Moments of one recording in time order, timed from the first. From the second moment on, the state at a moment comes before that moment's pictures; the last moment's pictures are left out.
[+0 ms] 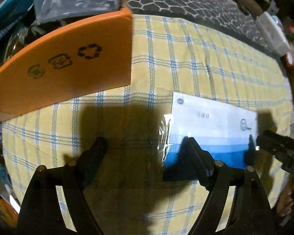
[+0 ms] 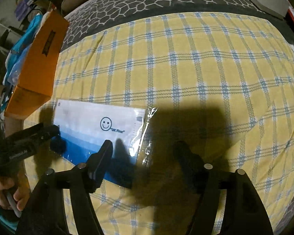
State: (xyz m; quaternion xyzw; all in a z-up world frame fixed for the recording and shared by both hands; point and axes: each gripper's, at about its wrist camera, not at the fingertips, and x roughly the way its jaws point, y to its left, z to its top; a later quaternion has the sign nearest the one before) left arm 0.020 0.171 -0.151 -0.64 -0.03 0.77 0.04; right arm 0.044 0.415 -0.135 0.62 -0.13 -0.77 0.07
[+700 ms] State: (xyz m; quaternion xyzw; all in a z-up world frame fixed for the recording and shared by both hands) left arm 0.043 0.153 -0.076 -0.56 -0.06 0.82 0.07; right arm 0.044 0.399 -0.080 0.56 -0.17 -0.81 0.09
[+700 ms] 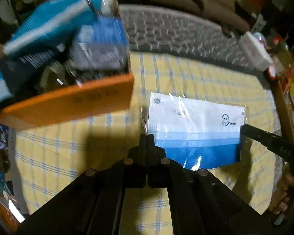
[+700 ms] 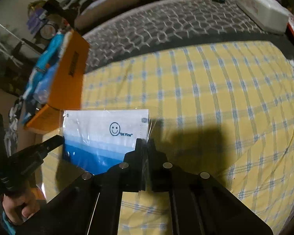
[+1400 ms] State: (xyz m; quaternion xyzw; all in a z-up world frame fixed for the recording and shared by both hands) left arm 0.009 0.020 0.020 -0.41 -0.14 0.90 -0.01; right arm -0.022 0.259 0.065 0.42 -0.10 -0.87 0.23
